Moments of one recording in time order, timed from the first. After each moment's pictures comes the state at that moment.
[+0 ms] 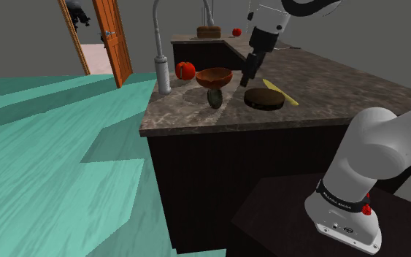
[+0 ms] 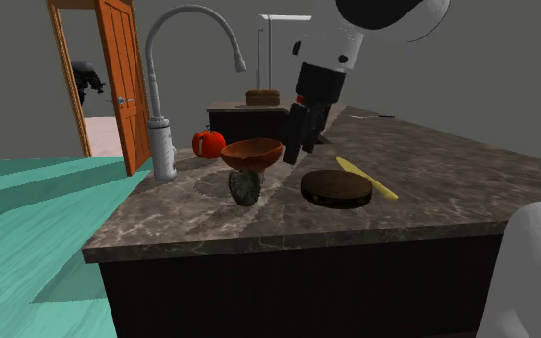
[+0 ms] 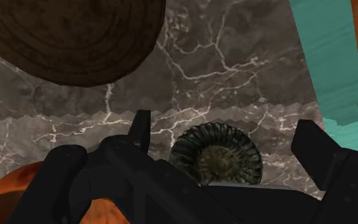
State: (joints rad) arm 0.02 -0.78 -0.03 -2.49 0.06 1.94 -0.23
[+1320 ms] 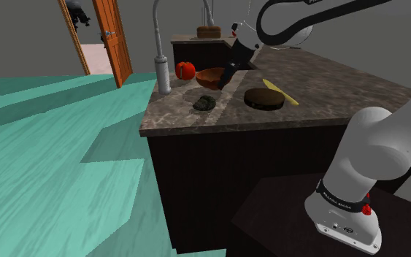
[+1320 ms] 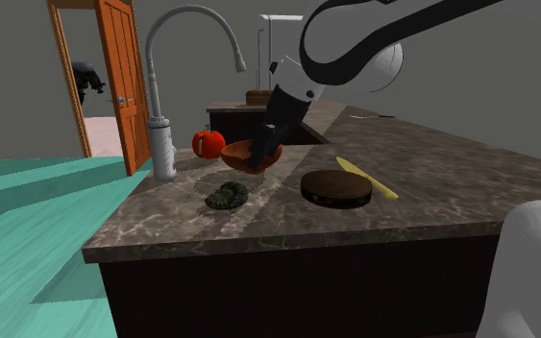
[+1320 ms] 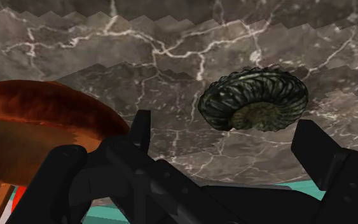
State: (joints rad) arm 0.08 -0.60 -0.10 -2.55 0.11 2.40 -0.38
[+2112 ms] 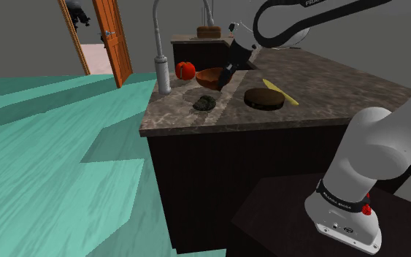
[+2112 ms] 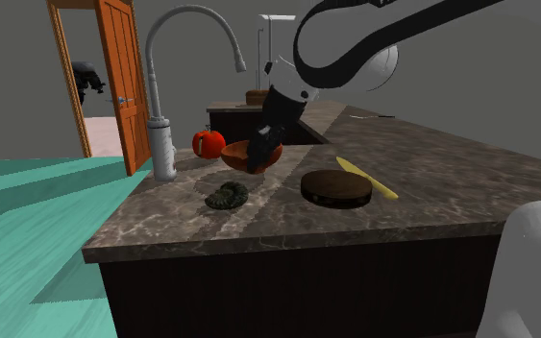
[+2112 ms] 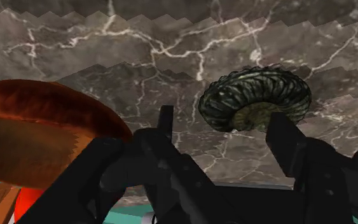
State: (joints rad) arm 0.05 -0.59 -0.05 -2.54 0.09 2.39 -0.33
